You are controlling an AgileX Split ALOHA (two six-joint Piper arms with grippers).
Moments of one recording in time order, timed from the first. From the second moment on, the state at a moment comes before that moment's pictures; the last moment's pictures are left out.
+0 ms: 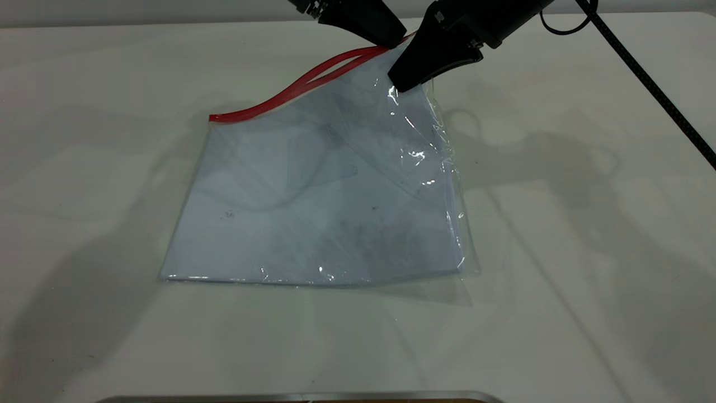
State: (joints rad) left arm -0.31 2.61 -2.09 -1.07 1.13 1.28; right arm 0.25 2.33 -1.51 1.11 0.93 -1.31
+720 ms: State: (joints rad) left arm -0.26 2.61 -2.24 -1.08 1.17 1.25; right arm 0.25 2.33 -1.51 1.11 0.94 -1.36
